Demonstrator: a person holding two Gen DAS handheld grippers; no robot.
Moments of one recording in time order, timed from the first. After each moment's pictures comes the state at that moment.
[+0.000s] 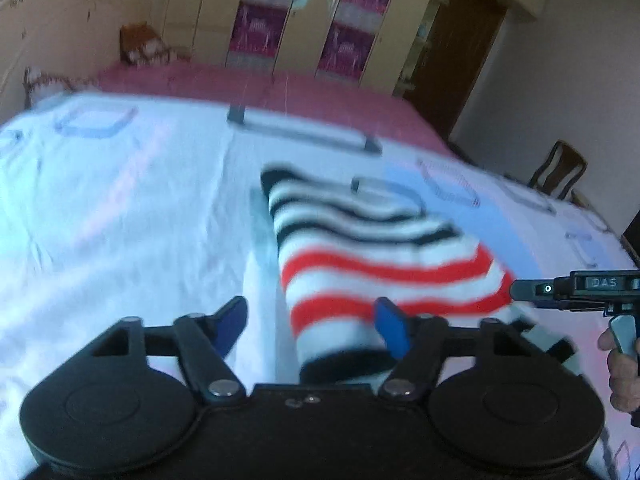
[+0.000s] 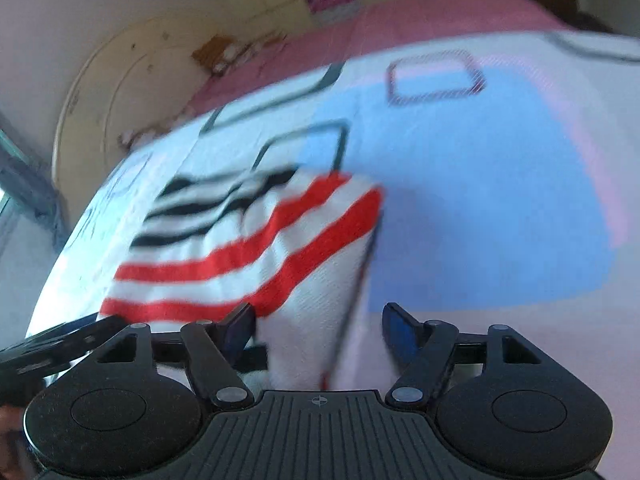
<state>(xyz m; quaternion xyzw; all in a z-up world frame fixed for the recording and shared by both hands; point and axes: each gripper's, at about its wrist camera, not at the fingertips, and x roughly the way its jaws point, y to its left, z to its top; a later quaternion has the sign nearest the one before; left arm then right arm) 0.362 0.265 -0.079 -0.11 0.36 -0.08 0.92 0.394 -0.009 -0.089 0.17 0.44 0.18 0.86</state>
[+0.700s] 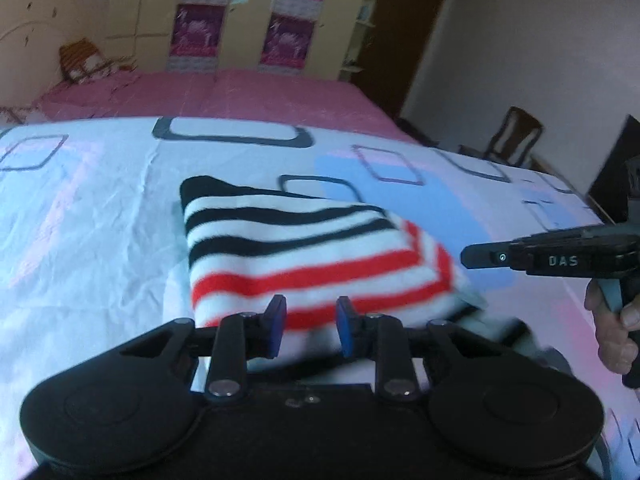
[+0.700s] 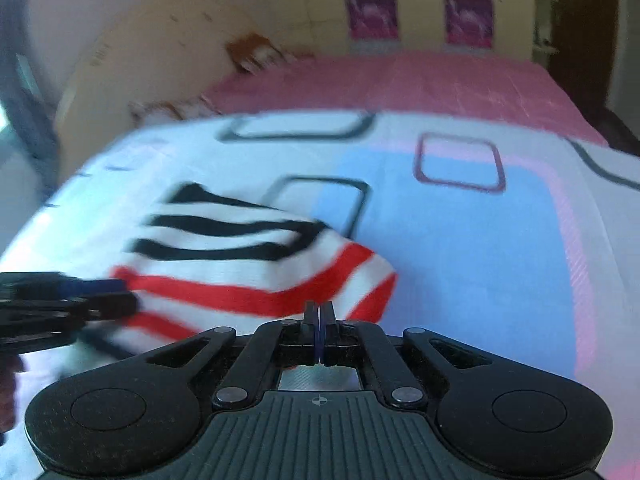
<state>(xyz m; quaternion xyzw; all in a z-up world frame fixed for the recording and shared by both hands) 0.360 0.225 -0.073 -0.06 0.37 -0.15 0.91 0.386 0.029 -0.058 0.03 0.40 0.24 0.88</state>
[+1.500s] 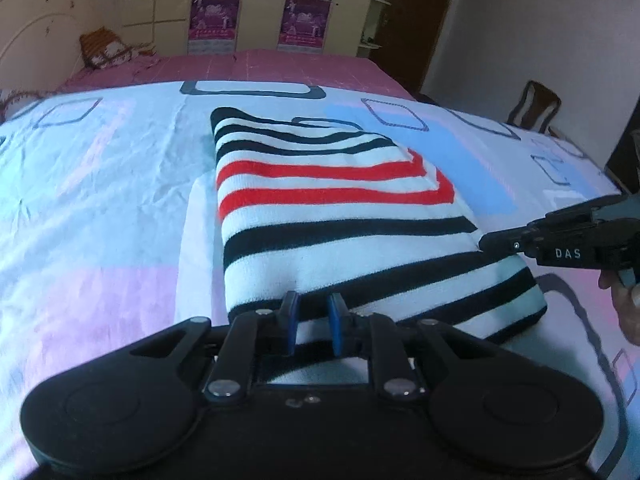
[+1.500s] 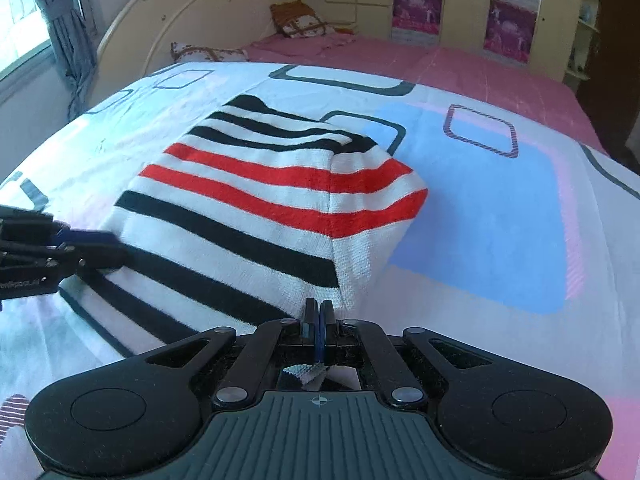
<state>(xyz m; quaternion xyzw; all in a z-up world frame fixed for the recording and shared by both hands) 0.308 0.220 -0.096 -0.04 0.40 -0.11 0.91 0.329 0.040 -0.085 -0.04 0.44 0.24 0.87</state>
